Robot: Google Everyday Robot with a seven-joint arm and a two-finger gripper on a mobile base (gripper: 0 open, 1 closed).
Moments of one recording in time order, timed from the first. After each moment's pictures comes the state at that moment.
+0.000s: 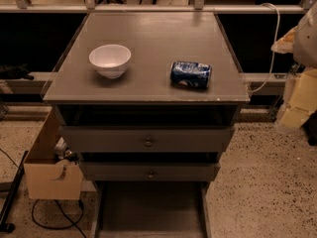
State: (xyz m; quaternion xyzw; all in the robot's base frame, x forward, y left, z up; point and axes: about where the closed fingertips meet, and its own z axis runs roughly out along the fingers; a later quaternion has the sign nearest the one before) arm 0.438 -0.217 0.976 -0.60 0.78 -0.03 0.16
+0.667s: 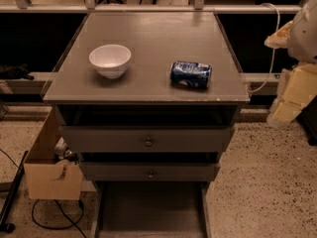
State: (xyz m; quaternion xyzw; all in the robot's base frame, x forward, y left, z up) arm 0.449 -0.207 0.979 -0.61 0.77 -0.02 0.18
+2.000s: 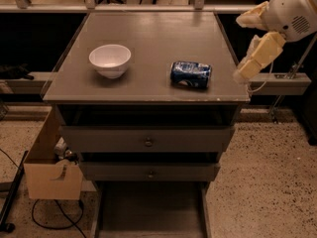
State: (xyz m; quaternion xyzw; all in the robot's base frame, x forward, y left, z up) arm 0.551 -0.172 0.986 -0.59 0.73 0.12 0.33
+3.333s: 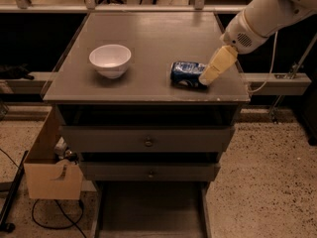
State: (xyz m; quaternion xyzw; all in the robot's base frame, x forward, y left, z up) arm 0.633 -0.153 0.908 -0.51 0.81 0.09 0.28
